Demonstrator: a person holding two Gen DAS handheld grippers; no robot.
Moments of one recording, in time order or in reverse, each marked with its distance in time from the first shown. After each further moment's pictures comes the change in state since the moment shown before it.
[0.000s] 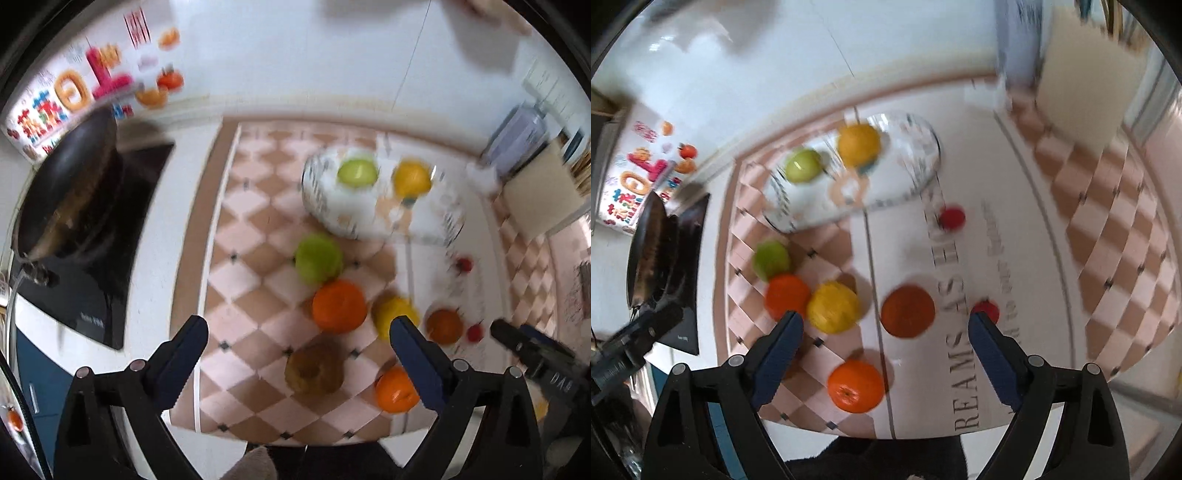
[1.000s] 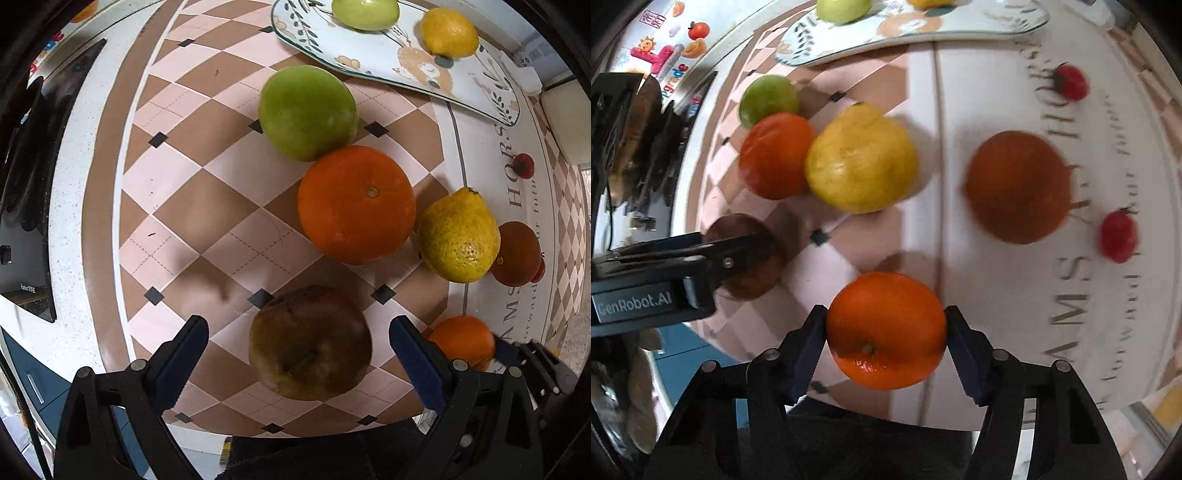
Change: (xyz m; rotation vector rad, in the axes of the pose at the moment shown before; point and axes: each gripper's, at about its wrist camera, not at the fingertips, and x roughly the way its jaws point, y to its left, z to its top) left arm 0.131 -0.022 -0.037 0.056 0.356 -0.031; right arm 0.124 0.041 -0.074 -0.193 0.267 0.025
